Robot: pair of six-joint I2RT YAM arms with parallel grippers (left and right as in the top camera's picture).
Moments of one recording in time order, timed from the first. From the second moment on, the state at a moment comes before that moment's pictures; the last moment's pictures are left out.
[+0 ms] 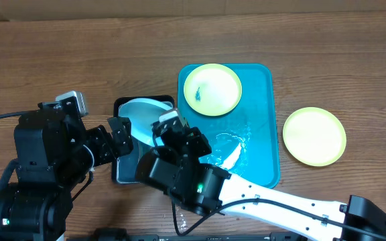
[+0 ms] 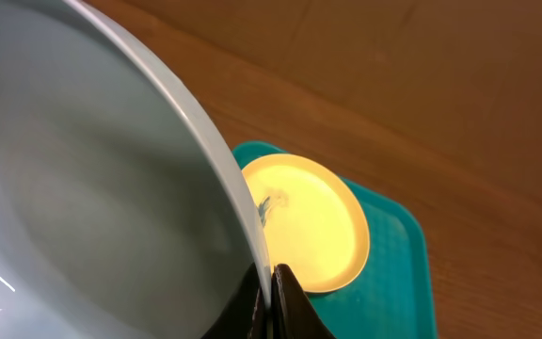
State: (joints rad) left arm -0.05 0.94 1.41 -1.25 0.12 -0.41; right arm 1.22 1.64 1.30 -0.57 1.01 0.44
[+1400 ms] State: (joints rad) left arm -0.05 0.94 1.41 -1.25 0.12 -0.41; right arm 1.30 1.64 1.30 -0.59 1.17 0.40
